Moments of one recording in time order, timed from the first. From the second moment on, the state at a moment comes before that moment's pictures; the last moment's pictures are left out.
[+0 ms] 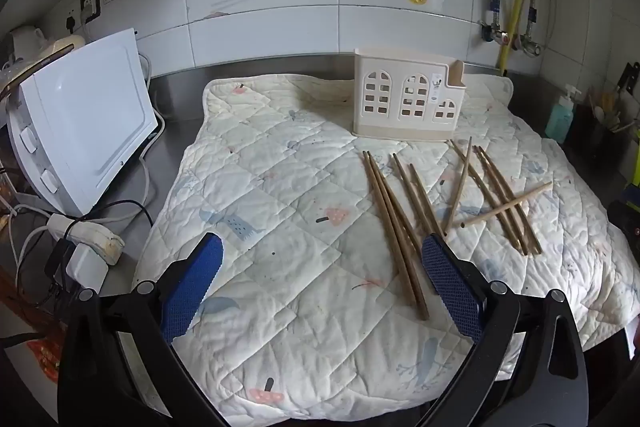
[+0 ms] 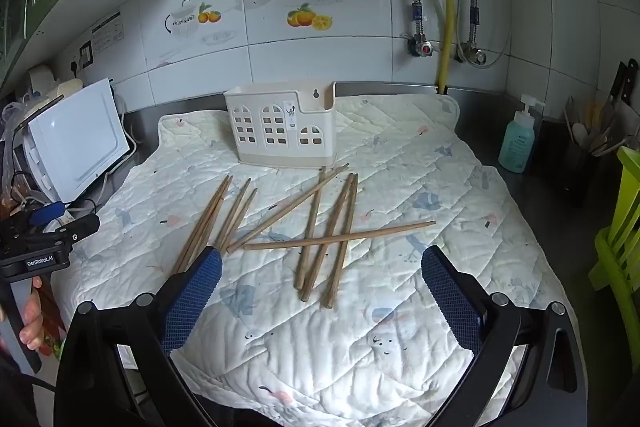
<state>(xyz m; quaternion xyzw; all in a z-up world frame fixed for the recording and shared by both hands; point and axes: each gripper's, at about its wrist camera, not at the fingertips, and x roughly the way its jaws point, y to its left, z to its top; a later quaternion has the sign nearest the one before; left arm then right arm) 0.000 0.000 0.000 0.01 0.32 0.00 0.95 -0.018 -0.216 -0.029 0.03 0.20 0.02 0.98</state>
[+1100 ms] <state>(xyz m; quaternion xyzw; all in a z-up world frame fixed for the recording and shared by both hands) -0.003 -0.003 0.004 0.01 0.31 0.02 0.95 -0.026 -0.216 -0.020 0.03 0.18 0.03 0.98</state>
